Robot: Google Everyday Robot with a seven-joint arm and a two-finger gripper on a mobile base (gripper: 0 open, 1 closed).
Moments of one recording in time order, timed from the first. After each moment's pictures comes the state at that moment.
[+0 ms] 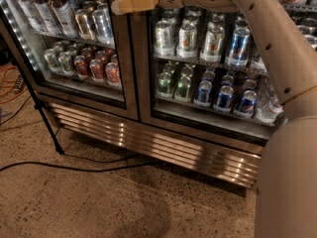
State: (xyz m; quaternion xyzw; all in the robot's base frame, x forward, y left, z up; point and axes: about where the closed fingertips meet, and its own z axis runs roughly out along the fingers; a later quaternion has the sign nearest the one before) arm 0.726 0.065 1.052 -0.48 0.58 0.36 0.55
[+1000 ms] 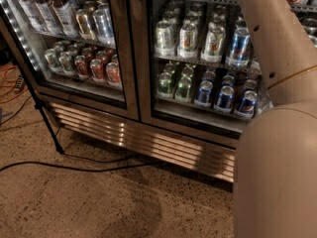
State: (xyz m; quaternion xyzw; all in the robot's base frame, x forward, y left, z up) arm 0.723 0.089 1.101 -0.51 0.56 0.32 0.56
